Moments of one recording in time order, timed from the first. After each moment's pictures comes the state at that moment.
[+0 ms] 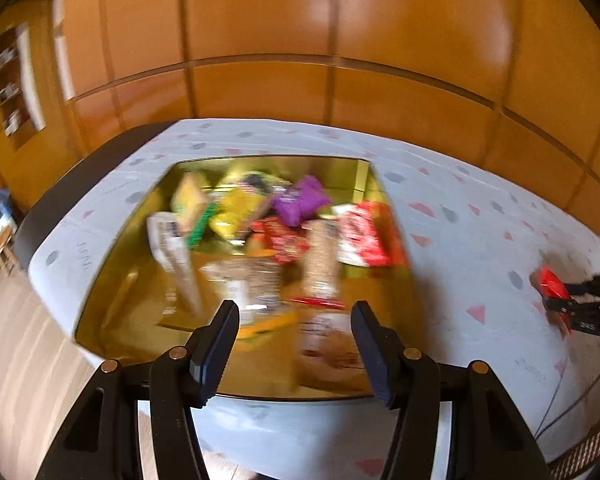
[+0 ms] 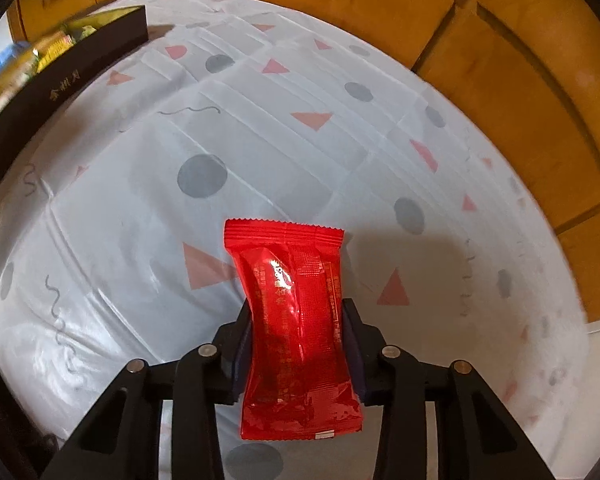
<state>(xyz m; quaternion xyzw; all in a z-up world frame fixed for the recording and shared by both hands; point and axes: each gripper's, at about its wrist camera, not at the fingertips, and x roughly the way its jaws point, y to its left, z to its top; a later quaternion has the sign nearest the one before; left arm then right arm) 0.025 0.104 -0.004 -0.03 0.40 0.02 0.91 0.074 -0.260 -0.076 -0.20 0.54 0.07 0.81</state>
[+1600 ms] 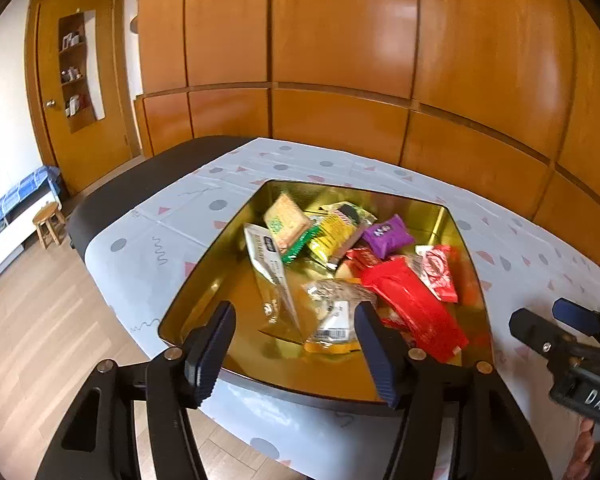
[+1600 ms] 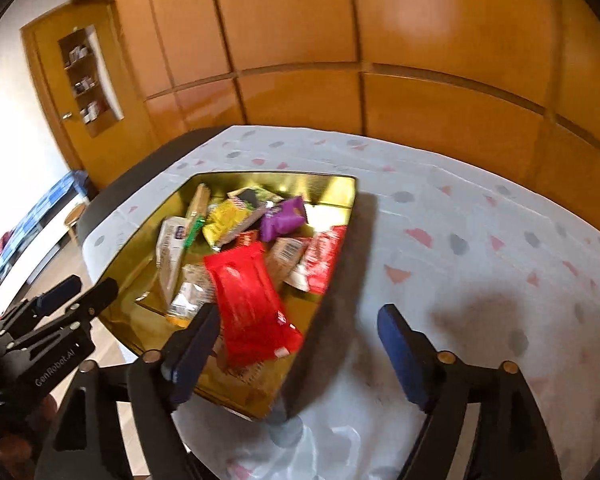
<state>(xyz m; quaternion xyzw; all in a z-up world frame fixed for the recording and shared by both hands) -0.001 0.149 0.001 -0.06 0.35 0.10 0.93 0.046 -0.029 -0.003 -0.01 0.40 0.16 0.90</state>
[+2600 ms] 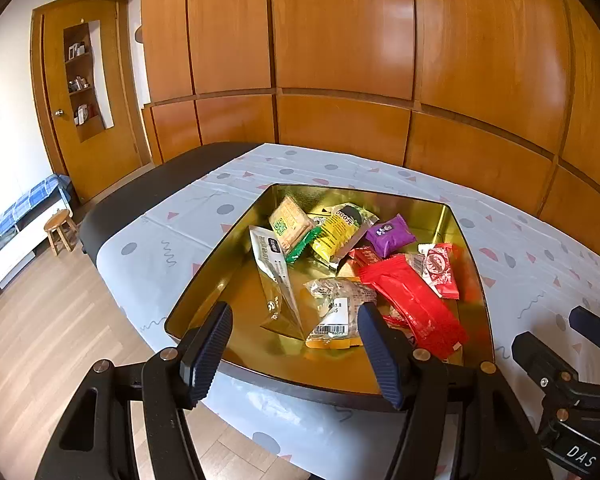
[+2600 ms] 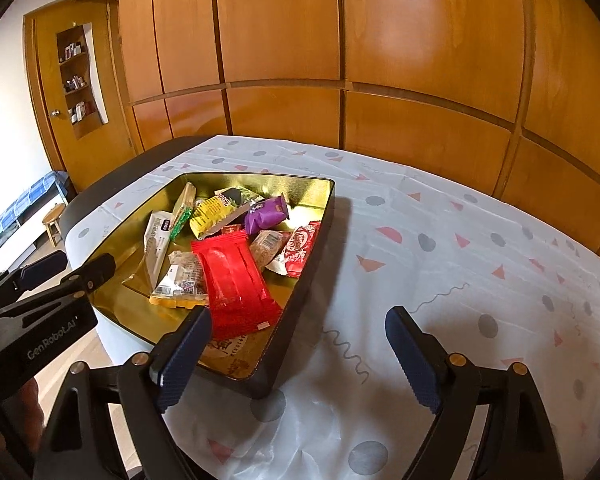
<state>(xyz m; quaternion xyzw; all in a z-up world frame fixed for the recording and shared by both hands) -0.008 0.140 0.004 -0.04 0.34 0.13 0.93 0.010 -0.033 -0.006 -0.04 0.36 0.13 0.92</state>
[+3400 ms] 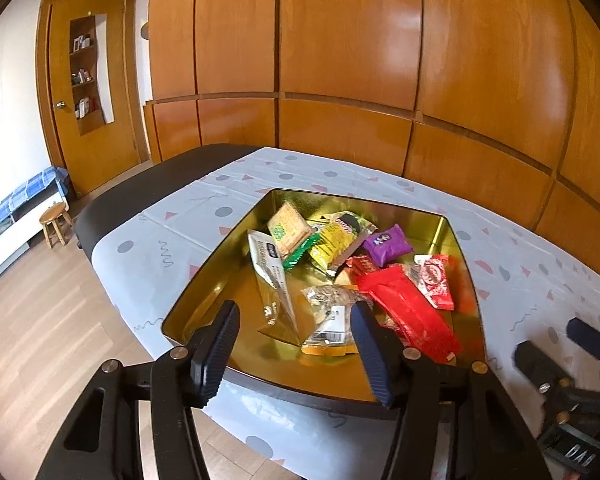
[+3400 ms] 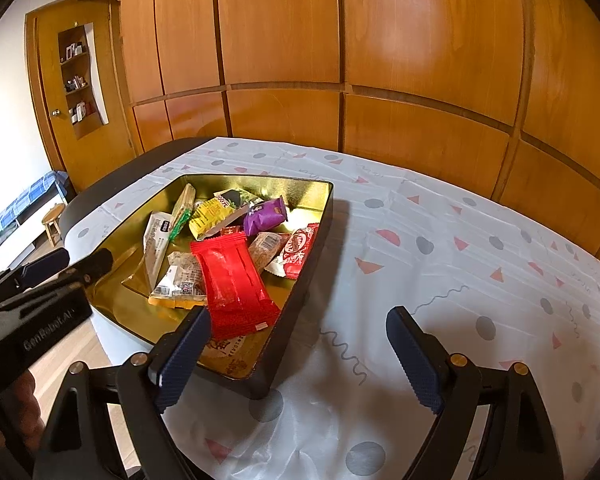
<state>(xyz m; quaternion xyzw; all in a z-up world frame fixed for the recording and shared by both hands) -0.009 0.147 0.006 -0.06 0.33 0.12 0.93 0.009 -0.035 -0.004 -0.04 0.36 0.13 0.92</state>
